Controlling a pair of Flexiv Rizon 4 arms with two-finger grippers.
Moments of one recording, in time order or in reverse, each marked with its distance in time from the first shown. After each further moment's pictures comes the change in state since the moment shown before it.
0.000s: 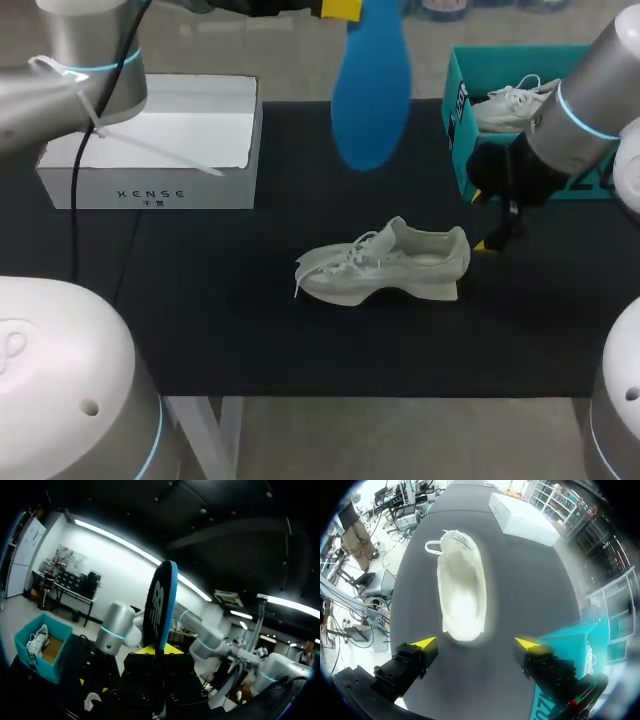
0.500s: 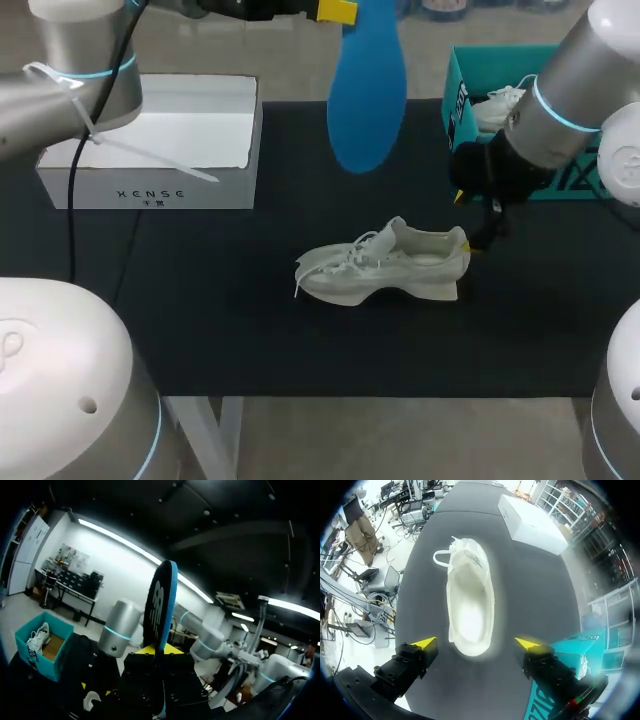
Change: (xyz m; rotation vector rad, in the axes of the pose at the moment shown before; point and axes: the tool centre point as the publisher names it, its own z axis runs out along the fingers) left arm 0.000 0.003 -0.002 0.012 -0.011 -0.007; right arm 0.010 0.034 -0.005 0.027 0.018 -0.057
